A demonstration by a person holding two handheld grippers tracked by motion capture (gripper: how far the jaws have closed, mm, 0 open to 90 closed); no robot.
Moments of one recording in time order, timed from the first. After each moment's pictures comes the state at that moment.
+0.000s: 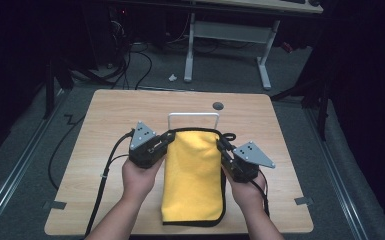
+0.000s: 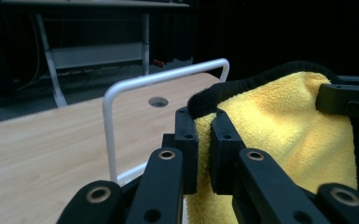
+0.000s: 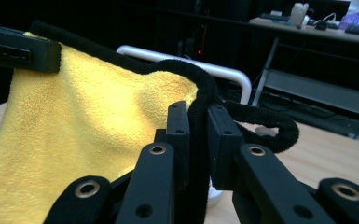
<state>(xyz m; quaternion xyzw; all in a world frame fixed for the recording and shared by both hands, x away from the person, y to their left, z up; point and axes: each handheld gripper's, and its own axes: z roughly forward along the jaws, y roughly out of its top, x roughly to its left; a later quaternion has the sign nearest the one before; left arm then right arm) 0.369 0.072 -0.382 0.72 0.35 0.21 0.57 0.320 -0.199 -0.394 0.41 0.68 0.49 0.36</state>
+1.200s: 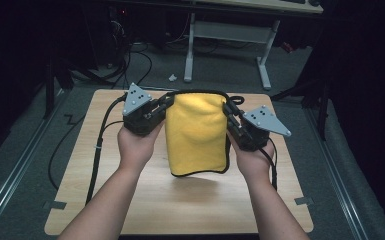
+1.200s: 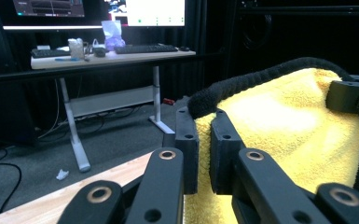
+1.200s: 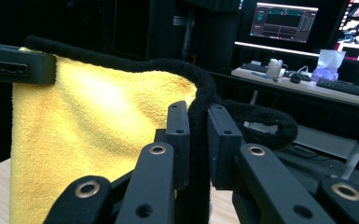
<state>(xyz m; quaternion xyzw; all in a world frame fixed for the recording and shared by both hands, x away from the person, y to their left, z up) 0.400 0.073 -0.305 0.69 0.32 0.26 0.60 0.352 -0.201 -0.313 0.39 0.64 0.53 0.41</state>
